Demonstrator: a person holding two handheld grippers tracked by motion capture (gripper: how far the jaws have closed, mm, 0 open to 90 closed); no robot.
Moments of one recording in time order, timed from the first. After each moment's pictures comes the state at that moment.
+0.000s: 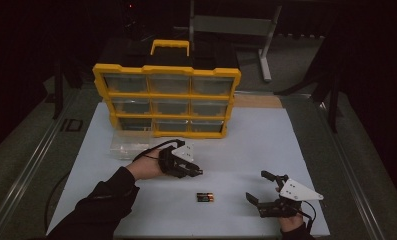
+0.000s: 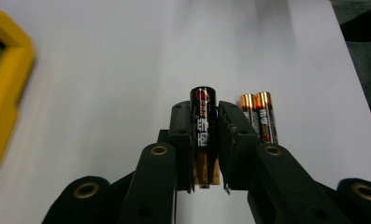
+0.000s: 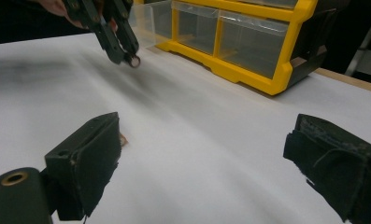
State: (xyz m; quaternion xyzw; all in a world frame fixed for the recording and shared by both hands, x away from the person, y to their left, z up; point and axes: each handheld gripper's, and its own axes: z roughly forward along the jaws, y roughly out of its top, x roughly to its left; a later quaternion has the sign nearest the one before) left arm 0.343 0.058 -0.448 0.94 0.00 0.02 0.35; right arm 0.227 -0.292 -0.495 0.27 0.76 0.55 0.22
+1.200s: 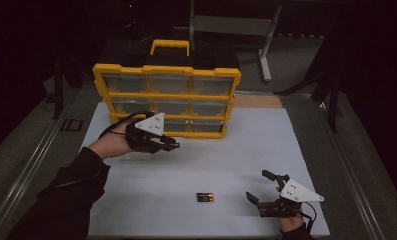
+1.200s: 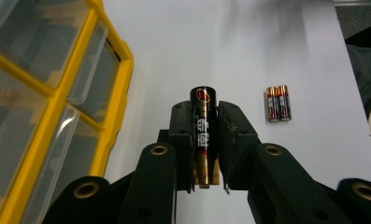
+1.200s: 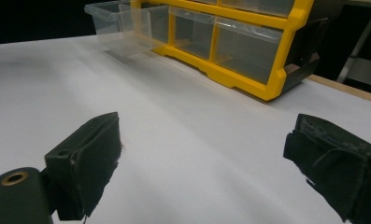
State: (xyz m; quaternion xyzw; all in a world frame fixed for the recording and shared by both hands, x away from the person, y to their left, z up) left arm 0.357 0.132 -0.356 0.93 0.01 0.09 0.36; right arm 0.225 -0.292 -0.494 0.27 0.75 0.56 0.23
